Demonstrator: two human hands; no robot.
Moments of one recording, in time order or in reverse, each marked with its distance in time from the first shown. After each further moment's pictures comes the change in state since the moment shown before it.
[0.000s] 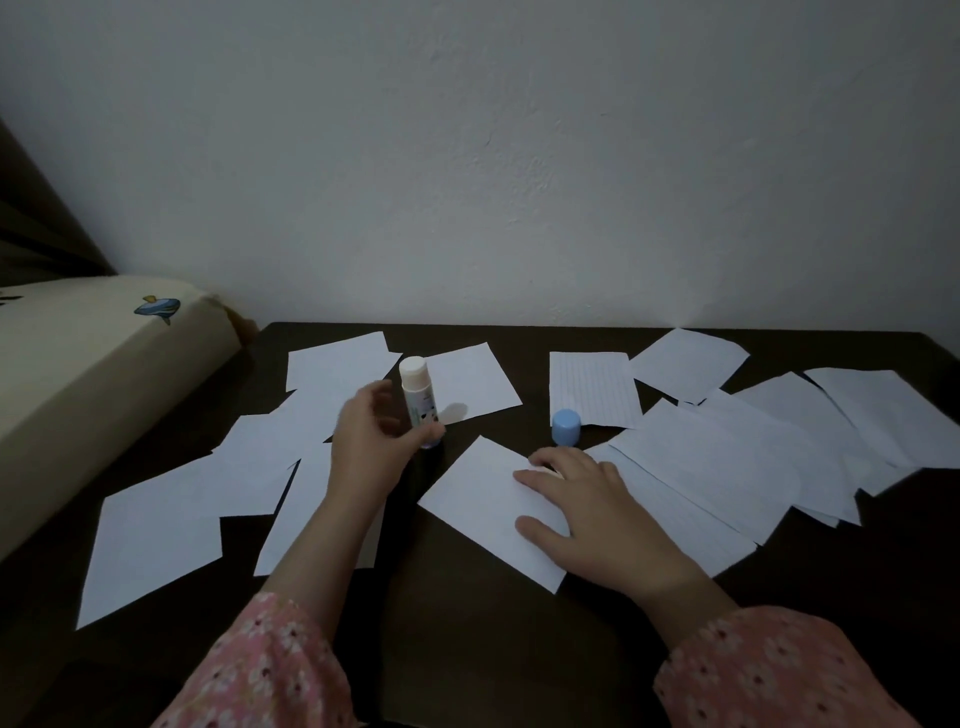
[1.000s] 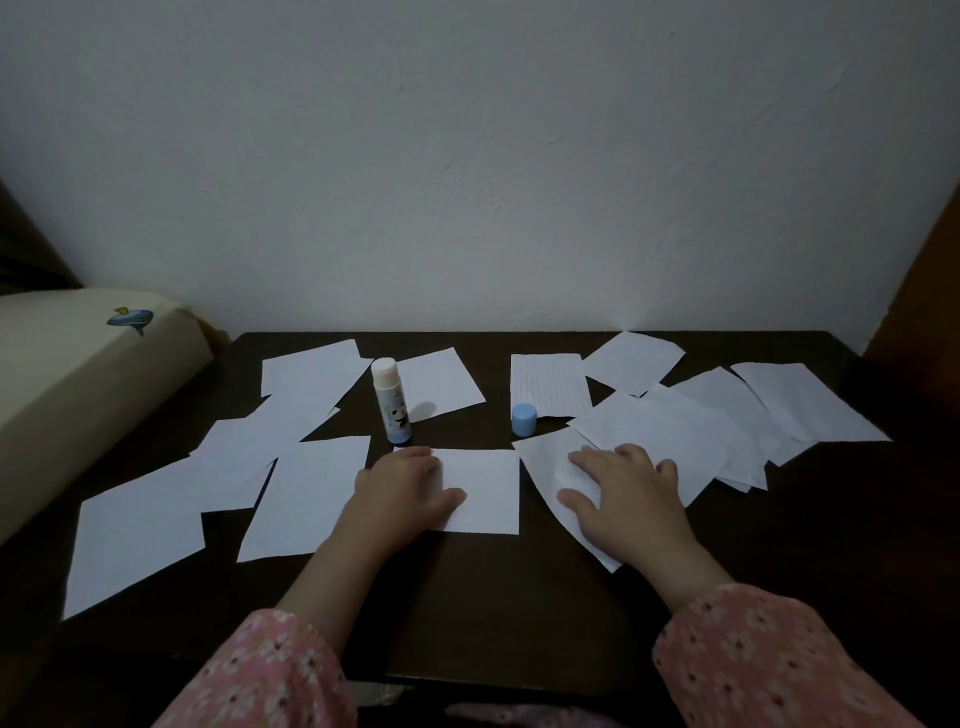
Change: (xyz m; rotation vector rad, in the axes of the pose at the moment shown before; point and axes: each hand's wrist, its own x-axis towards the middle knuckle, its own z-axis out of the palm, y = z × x) left_hand -0.065 0.025 0.009 0.639 -0.480 0.183; right_hand -0.041 0.030 -0.020 -0.108 0.132 0.386
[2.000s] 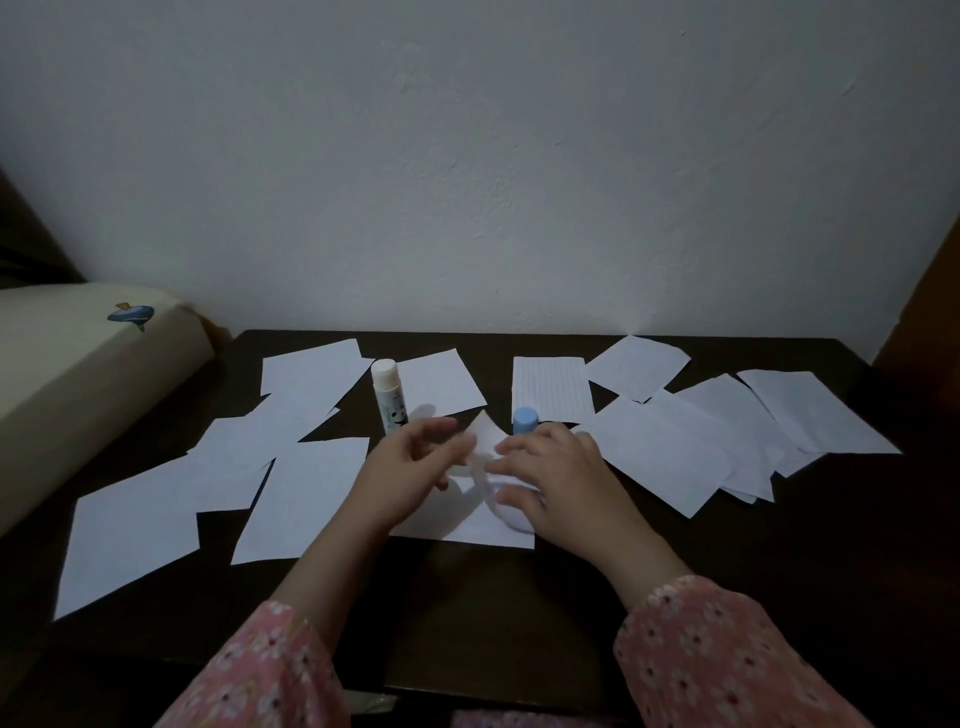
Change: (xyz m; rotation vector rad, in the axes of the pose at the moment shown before) left_hand -0.008 0.019 -0.022 -0.802 0.079 -0.013; right_hand 0.013 -0.038 -0.005 0.094 0.089 -0.494
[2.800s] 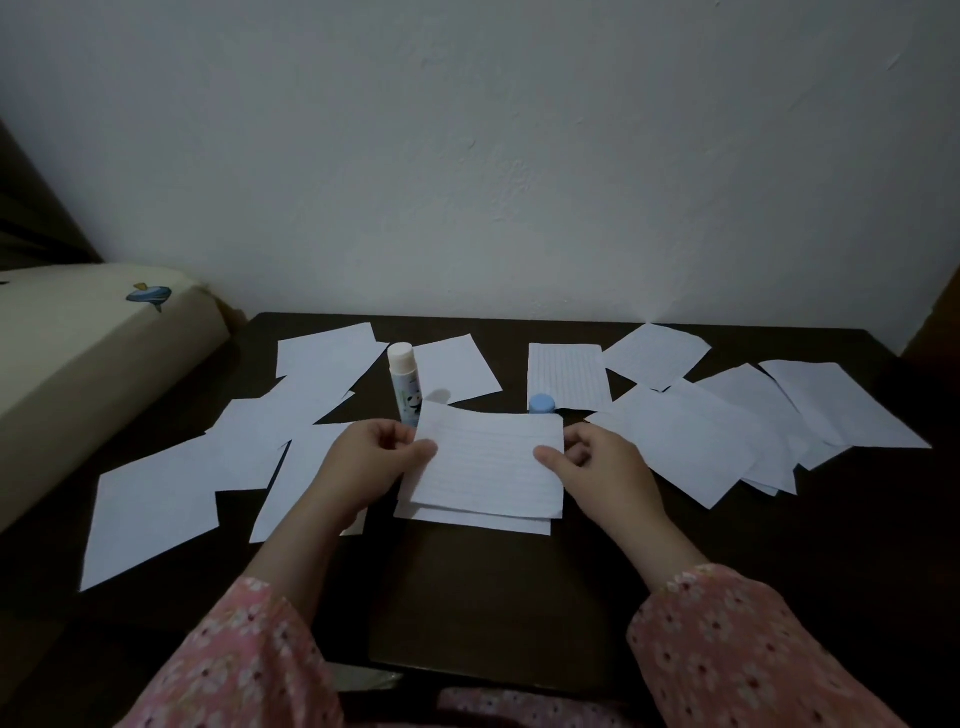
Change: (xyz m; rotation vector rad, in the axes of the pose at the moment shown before) left_hand 0.010 -0.026 -0.034 0.103 0.074 -0.210; right_hand 0.005 0.012 0.013 0.389 0.078 0.585
